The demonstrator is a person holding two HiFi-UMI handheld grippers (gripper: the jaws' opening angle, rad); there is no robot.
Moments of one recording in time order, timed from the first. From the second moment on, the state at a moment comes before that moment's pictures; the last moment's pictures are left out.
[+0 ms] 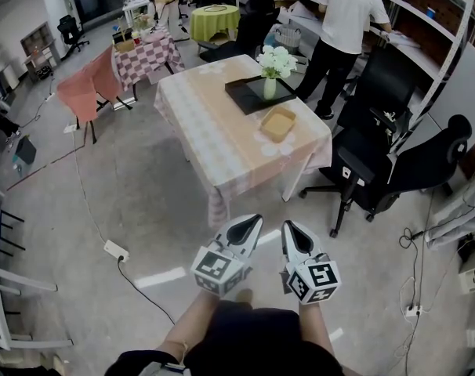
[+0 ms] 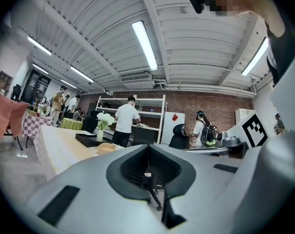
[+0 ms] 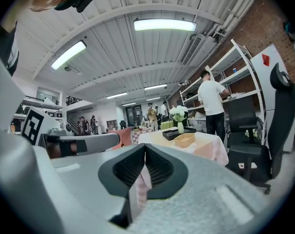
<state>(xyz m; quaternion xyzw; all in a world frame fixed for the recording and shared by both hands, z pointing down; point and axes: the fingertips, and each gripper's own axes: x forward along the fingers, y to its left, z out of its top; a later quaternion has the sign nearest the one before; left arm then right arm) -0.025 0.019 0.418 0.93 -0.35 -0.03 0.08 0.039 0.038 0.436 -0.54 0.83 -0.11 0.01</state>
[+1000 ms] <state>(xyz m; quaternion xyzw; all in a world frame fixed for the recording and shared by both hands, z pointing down) -0.040 -0.003 0.438 0.92 -0.37 -0.01 0.12 0.027 0.009 0.449 -0.53 0.84 -0.13 0.00</state>
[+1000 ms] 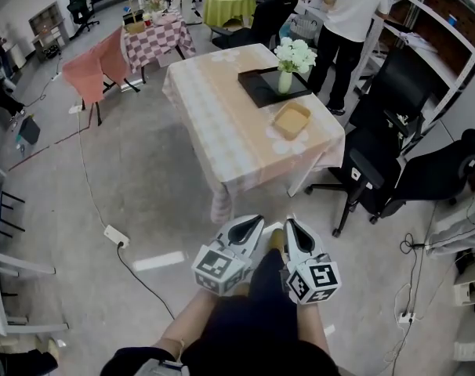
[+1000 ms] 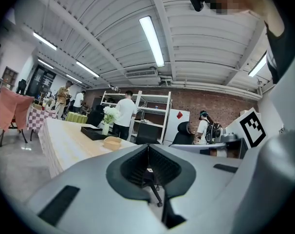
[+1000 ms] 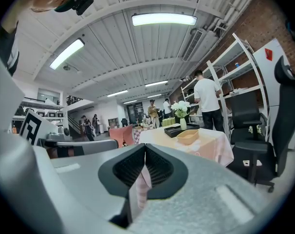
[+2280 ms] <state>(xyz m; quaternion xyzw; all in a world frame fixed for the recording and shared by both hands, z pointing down) 0.028 -0.172 0.434 0.91 -0.41 -0.01 0.12 0.084 -0.172 0.442 -0.49 0.86 -0.13 0.00</state>
